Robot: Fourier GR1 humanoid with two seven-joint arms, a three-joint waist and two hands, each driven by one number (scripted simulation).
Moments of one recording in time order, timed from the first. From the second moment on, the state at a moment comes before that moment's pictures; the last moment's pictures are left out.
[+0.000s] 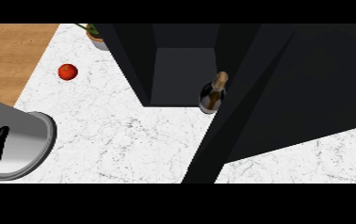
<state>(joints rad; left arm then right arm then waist) 0.49 0.78 -0.18 -2.10 0.86 0.23 -0.60 -0.02 -0.04 0.83 -2.41 0.07 -0.11 0.72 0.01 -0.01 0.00</state>
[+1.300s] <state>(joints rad) 0.36 0.72 -0.15 -2.07 0.91 0.18 -0.47 -0.83 -0.04 0.74 -1.99 -0.13 -0.51 0.71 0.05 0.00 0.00</state>
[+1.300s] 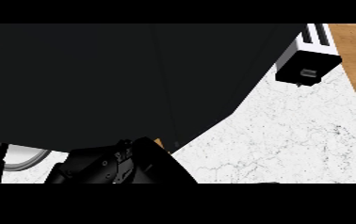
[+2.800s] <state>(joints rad) 0.29 0.63 -0.09 -2.06 0.84 0.19 -0.36 -1.21 -0.01 0.37 -1.13 -0.20 -0.18 0.21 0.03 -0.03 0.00</state>
